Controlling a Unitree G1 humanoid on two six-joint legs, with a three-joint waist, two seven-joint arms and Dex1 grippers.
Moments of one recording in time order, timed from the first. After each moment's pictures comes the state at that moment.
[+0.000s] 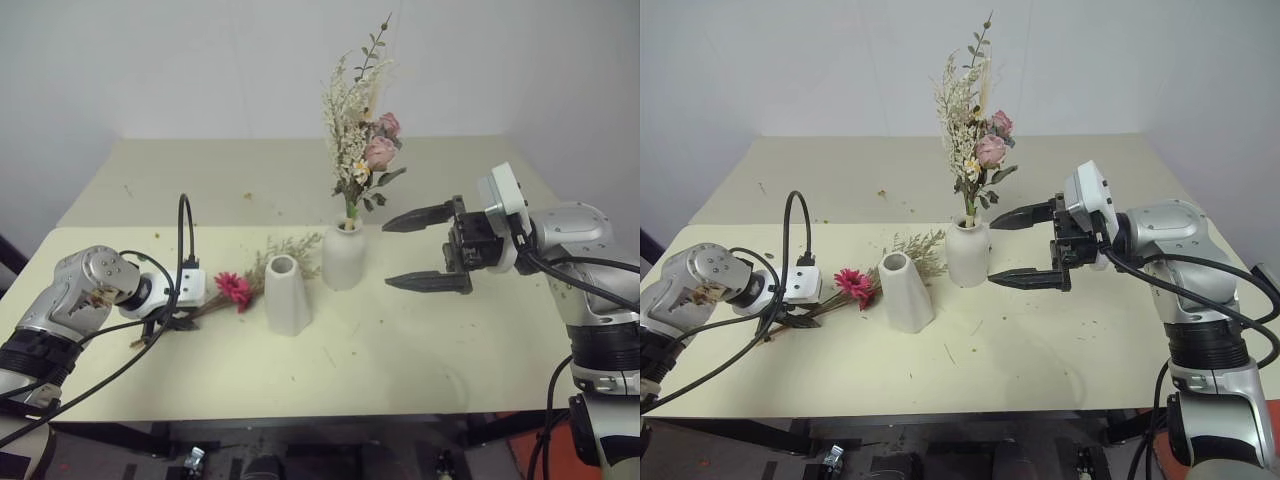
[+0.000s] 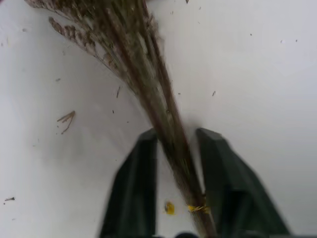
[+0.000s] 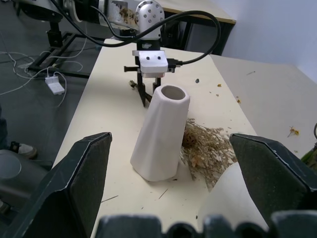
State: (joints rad) left arm -0.65 1.05 -0.33 0.30 0.12 0.15 -1.37; right arm -0.75 -0.74 -0.01 -0.06 0.54 0.39 1.39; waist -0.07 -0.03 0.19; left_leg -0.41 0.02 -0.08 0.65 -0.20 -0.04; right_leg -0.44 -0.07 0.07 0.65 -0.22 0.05
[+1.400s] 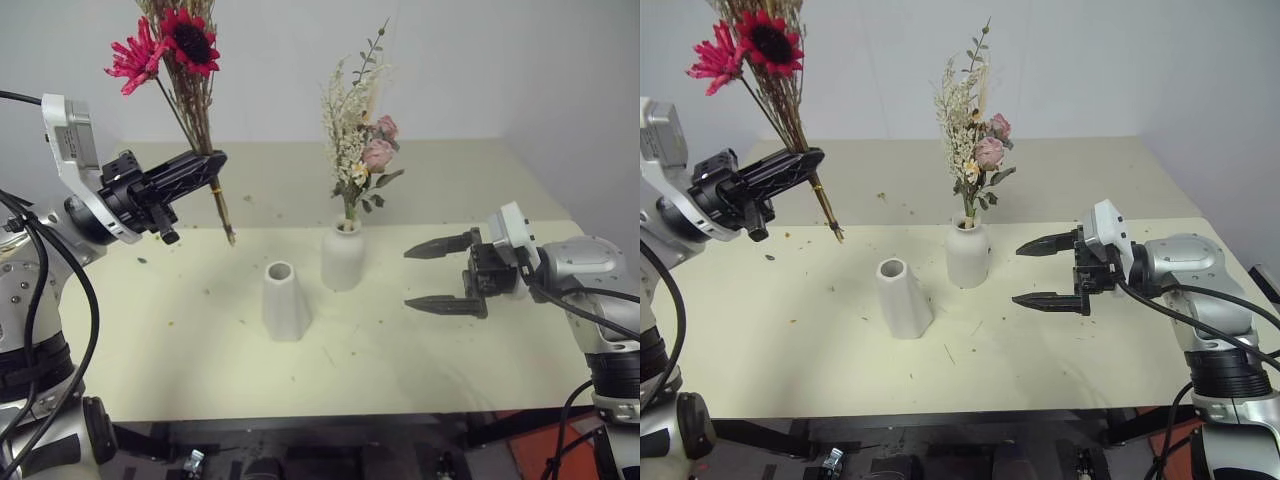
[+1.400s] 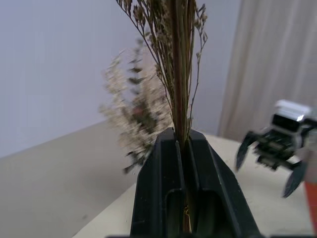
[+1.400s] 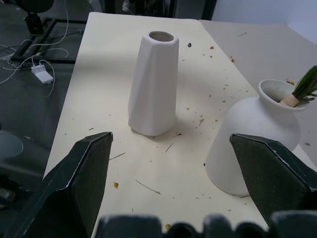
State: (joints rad) left arm -0.70 0.68 0.44 -0.22 -0.94 0.85 -0.85; right arm -0.58 -0.80 -0.04 -0.04 0.51 0.31 1.38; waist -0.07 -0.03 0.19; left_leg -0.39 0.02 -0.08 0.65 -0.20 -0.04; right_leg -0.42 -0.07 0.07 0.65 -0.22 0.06
